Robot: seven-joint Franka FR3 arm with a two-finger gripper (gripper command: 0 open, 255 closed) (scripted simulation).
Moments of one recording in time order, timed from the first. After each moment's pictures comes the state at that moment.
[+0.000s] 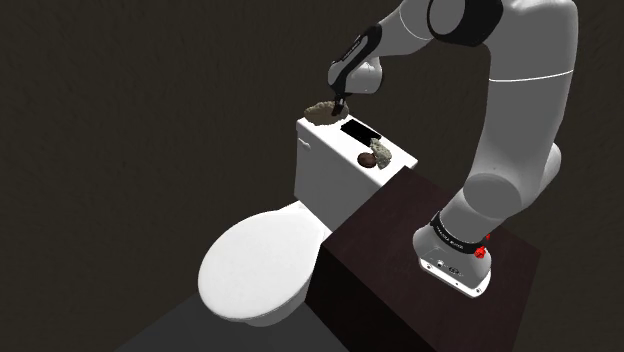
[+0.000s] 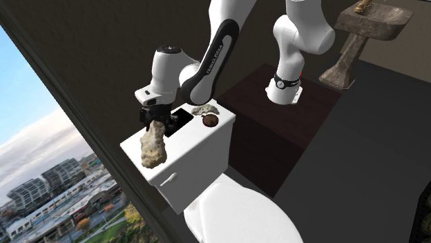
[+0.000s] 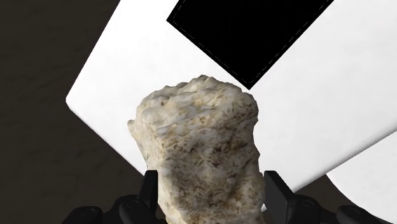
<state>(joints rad) -0.15 0.51 -0.19 -2.06 0.31 2.90 -1.25</state>
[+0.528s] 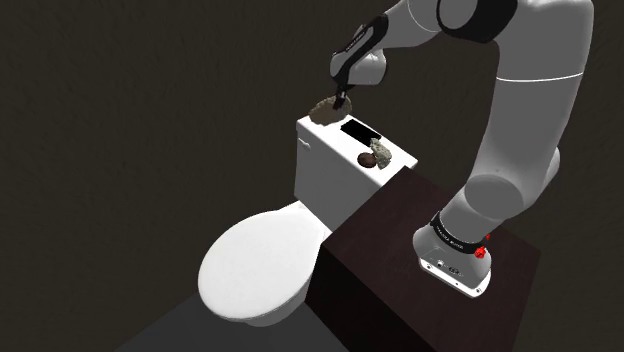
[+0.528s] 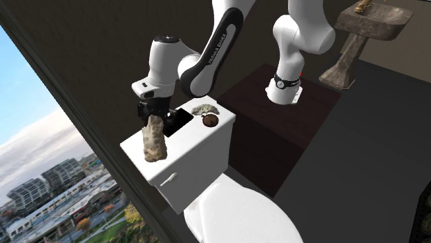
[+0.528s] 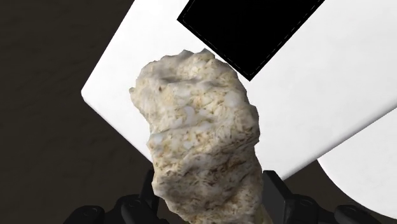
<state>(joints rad) -0.12 0.45 -0.22 -2.07 0.28 2.84 -1.22</state>
